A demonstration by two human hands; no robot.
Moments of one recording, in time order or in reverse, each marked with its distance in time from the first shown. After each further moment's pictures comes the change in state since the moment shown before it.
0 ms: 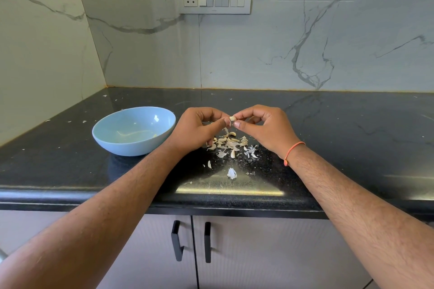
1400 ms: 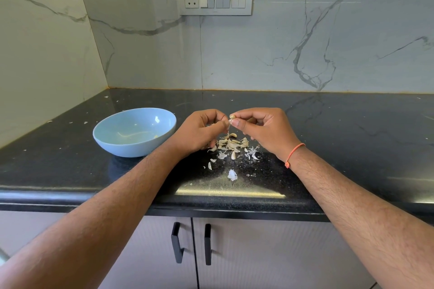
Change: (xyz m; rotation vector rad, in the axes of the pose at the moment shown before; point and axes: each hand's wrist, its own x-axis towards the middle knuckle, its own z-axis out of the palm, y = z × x) left_hand 0.003 0.001 0.000 -0.025 -0.111 -0.067; right_hand -0.003 -0.007 0.004 0.172 -0.025 -0.030
